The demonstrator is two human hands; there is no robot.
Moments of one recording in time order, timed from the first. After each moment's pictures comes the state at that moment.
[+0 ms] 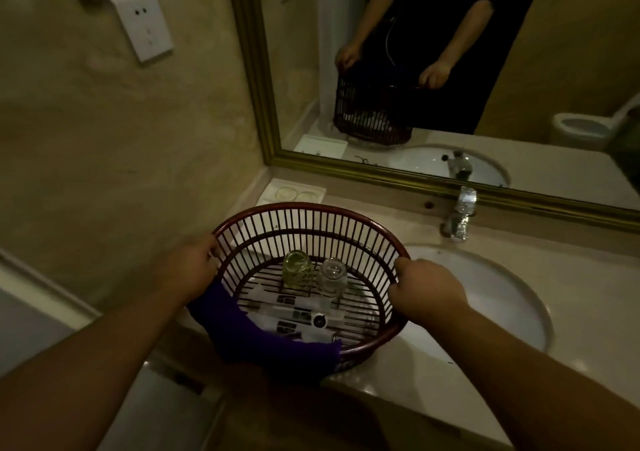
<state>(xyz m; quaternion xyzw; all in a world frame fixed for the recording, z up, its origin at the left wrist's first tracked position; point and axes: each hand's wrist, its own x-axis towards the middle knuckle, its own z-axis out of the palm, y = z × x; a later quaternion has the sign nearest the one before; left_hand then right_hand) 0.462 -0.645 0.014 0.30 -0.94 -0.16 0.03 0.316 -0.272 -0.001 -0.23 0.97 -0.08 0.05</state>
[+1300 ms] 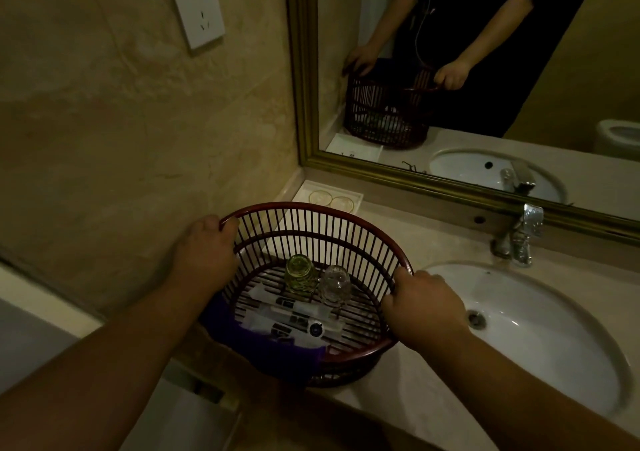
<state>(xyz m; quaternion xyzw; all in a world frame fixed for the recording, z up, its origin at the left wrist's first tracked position) 0.431 -0.739 -0.009 0.23 -0.97 0.09 0.00 0.324 -0.392 -0.026 -0.22 0.97 -0.06 0.00</state>
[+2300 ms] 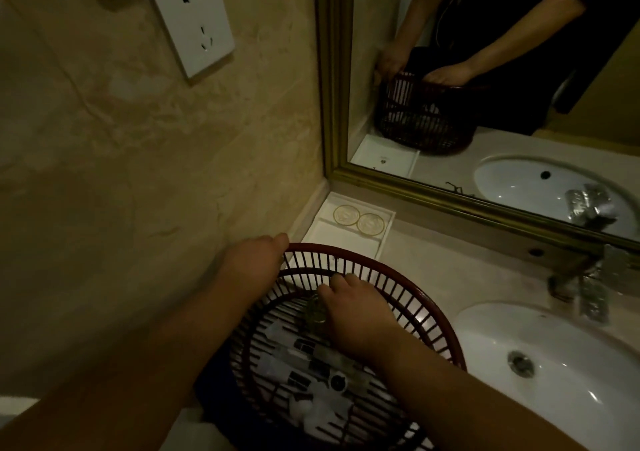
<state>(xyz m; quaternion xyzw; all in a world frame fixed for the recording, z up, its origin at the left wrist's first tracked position) 0.325 -0.764 -0.007 0.16 -0.98 0.02 -0.07 0.269 -0.553 -0.038 -0.52 0.85 -0.06 0.09</state>
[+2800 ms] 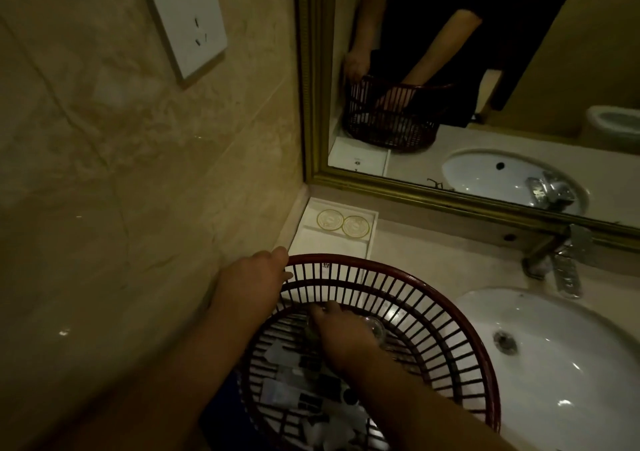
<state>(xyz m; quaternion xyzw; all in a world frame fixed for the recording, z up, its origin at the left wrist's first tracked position) 0.330 -0.785 -0.033 0.10 -0.99 -0.01 0.05 0.291 -0.603 -0.116 -0.34 0.91 -0.06 0.24</state>
